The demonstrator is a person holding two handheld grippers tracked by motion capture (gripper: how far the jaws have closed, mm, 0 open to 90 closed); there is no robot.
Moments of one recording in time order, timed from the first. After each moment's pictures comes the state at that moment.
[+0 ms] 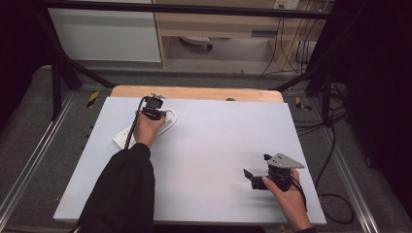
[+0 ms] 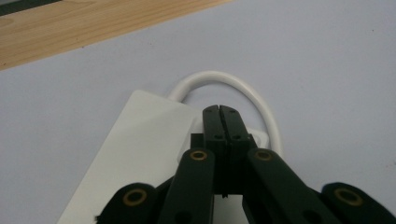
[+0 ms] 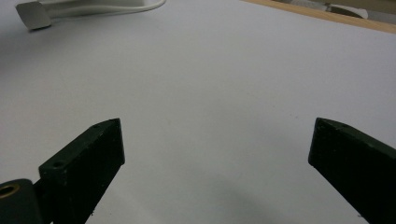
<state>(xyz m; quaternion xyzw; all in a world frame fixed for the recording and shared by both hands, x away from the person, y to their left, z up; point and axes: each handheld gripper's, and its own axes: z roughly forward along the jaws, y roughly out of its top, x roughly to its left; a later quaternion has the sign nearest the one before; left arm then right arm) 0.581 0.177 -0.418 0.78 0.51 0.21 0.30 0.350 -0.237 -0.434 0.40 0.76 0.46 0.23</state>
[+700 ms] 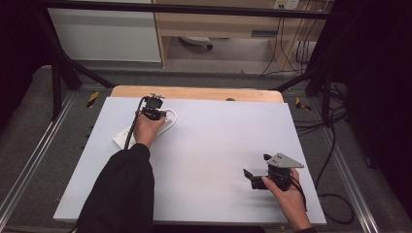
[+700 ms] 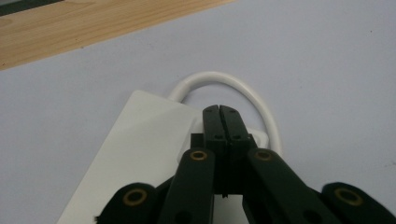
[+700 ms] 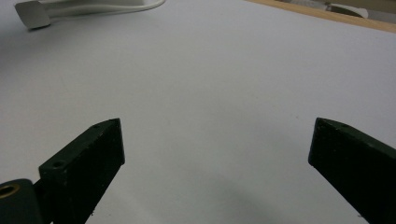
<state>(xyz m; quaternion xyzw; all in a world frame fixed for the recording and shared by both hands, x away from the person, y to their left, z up) 0.581 0.178 -0.418 0.78 0.51 0.21 0.30 0.351 -0.237 -0.435 0.40 0.76 0.46 0.23</state>
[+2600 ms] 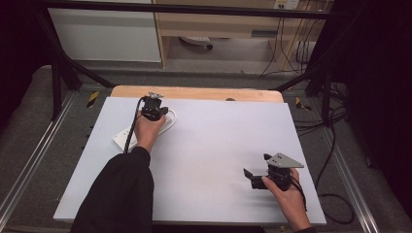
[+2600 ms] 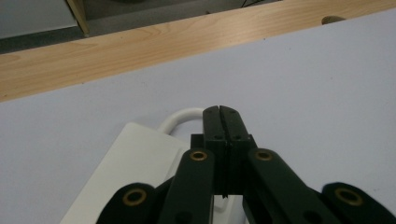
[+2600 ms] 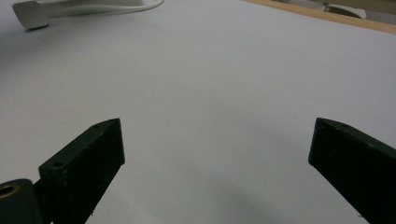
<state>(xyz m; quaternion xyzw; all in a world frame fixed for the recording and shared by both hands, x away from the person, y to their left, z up) 0.570 0.177 -0.411 0.75 0.50 0.23 0.38 0.352 -0.237 -0.435 0.40 0.76 0.46 0.23</state>
